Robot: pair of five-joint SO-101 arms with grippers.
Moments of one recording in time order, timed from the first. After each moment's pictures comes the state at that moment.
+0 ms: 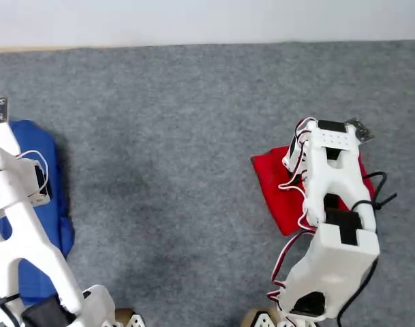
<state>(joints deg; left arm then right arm) -34.4 -19.0 11.6 98.9 -4.6 6.1 21.2 6.3 70.5 -47.4</state>
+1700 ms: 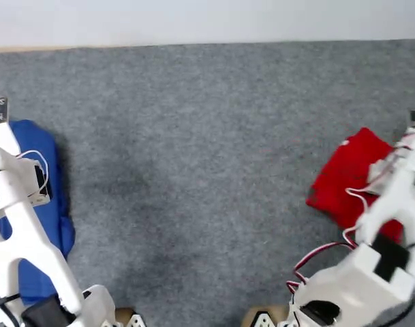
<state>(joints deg) -34.4 -19.0 11.6 98.9 -4.6 36.0 11.4 4.1 69.2 21.1</state>
